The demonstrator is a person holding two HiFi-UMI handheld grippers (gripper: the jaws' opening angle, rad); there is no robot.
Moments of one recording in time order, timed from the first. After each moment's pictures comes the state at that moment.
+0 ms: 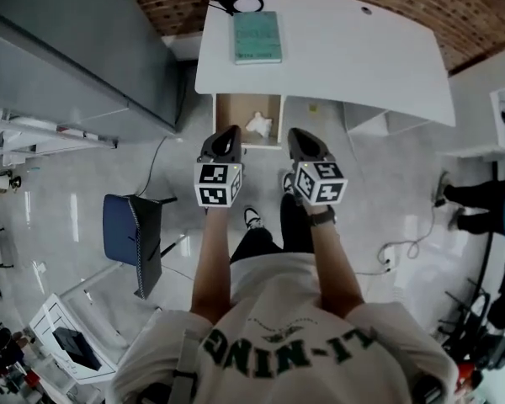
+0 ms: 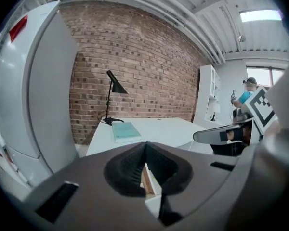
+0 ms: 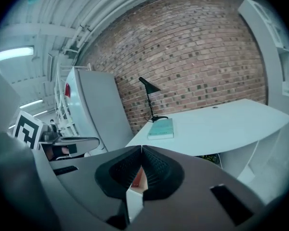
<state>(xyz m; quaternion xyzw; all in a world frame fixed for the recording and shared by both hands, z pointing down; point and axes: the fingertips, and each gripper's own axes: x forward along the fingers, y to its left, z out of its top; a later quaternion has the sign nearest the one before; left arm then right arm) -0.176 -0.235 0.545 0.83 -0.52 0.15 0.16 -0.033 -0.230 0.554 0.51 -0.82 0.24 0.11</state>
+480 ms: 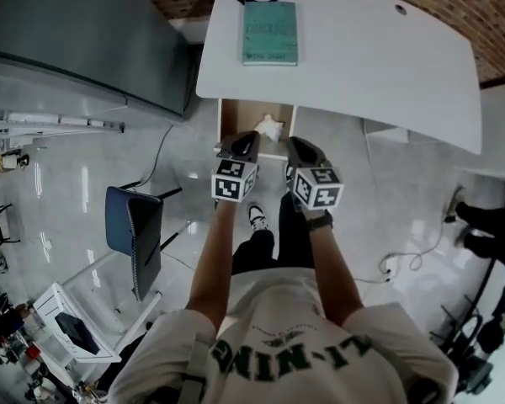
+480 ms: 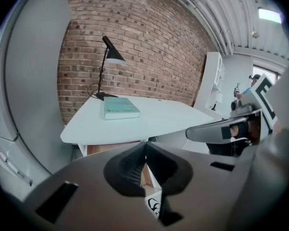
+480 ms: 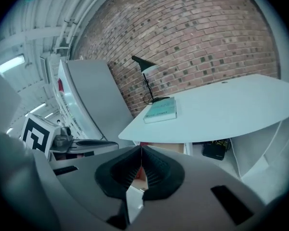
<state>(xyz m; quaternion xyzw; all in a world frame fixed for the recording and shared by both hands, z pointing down) -0.132 -0.307 0.675 0.82 -0.47 0.21 0.24 -0.038 -0.299 0.661 0.46 -0.82 0.31 0.14</state>
